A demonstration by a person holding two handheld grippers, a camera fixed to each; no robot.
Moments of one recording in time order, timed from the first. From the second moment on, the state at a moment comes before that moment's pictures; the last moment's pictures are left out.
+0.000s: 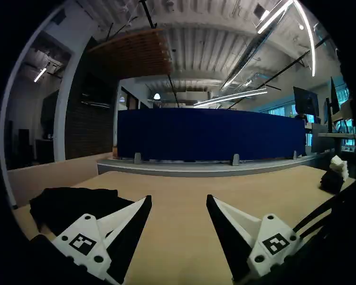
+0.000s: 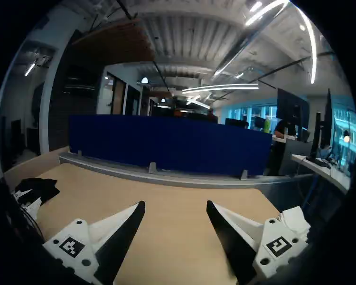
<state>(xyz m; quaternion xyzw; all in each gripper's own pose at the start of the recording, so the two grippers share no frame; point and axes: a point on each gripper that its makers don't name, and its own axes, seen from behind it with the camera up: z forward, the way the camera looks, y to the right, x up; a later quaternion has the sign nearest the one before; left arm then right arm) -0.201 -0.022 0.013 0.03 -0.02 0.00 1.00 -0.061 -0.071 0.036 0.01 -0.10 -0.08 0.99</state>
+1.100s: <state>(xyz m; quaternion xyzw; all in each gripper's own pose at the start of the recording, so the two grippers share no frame) -0.209 -0.018 0.011 0.03 -0.01 0.02 1.00 -0.038 -0.014 0.043 0.00 -0.03 -0.07 1.00</state>
